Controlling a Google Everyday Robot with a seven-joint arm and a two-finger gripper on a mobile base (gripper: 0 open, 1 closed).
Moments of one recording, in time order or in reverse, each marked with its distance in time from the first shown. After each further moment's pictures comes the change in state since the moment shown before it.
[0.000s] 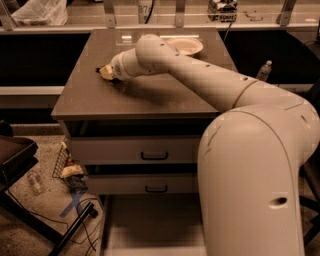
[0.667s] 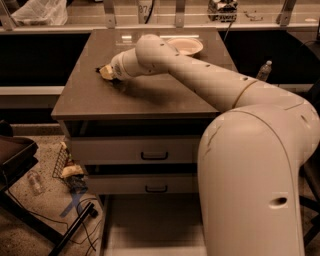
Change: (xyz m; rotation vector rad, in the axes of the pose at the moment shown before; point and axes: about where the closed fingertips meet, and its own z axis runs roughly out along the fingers) arm 0.000 0.000 0.000 0.000 0.000 0.000
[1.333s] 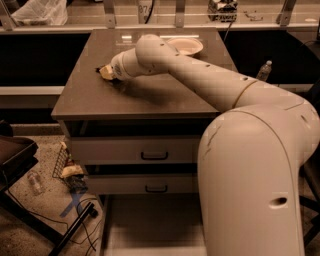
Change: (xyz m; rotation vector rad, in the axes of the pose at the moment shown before) arm 0.000 0.000 0.000 0.000 0.000 0.000
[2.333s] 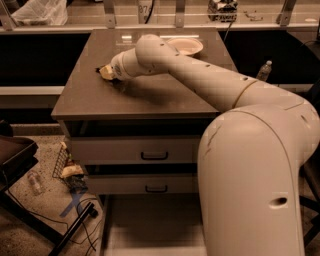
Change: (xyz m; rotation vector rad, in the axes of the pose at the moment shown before) arm 0.000 0.000 0.000 0.000 0.000 0.000
